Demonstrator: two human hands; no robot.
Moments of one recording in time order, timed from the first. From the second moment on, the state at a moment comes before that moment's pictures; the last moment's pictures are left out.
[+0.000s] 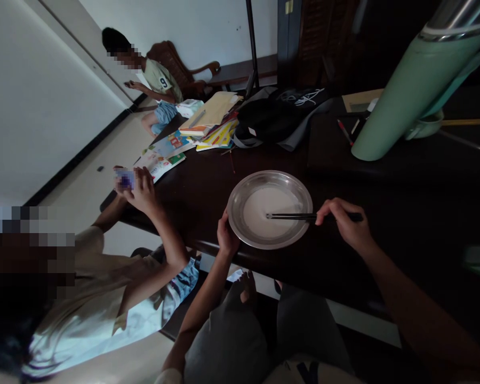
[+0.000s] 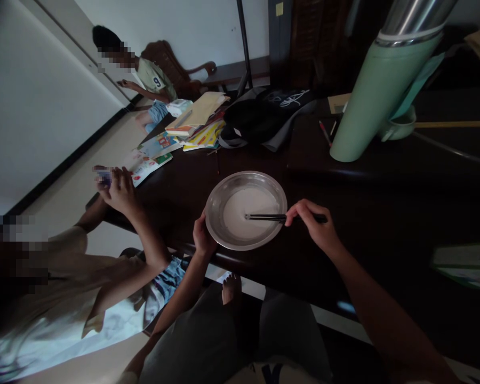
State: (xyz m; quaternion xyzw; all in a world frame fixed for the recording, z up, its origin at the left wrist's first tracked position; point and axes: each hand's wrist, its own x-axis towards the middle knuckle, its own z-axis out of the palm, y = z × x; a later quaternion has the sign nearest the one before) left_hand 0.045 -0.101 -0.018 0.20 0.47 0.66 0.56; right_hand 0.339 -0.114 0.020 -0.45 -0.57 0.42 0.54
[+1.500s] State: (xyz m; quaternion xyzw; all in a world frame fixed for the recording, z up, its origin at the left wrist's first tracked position) left_hand 0.045 -0.101 -0.018 0.17 0.47 0.66 0.56; right_hand 0.338 -0.114 0.019 -0.43 -0.61 0.42 0.52
